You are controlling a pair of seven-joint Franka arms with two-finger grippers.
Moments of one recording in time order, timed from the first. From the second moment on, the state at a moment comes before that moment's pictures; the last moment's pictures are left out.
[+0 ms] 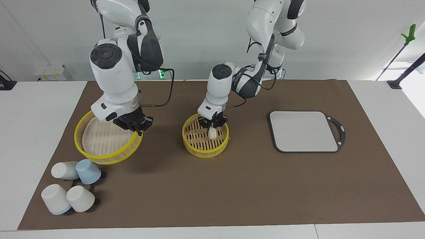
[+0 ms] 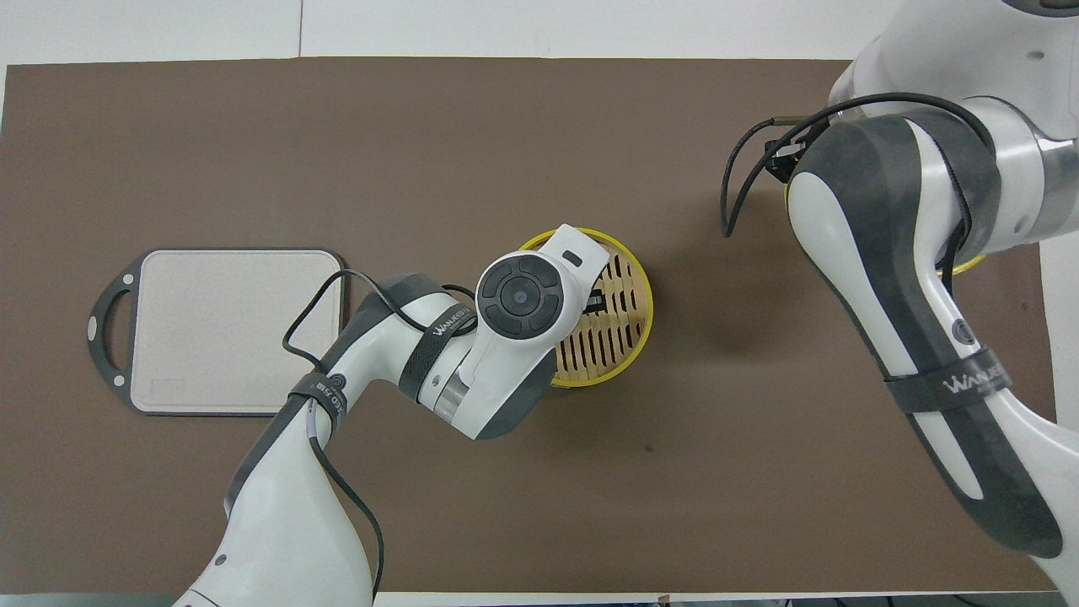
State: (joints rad) left arm -0.76 0.40 0.02 -1.79 -0.06 2.33 -0.77; right arm 0.23 0.36 -0.05 -1.35 -0.05 1.69 0.25
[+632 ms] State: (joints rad) left arm -0.76 0.38 0.03 -1.78 -0.06 2.27 -0.77; right arm 0.23 0.36 -0.05 -1.36 -0.04 1.70 0.25
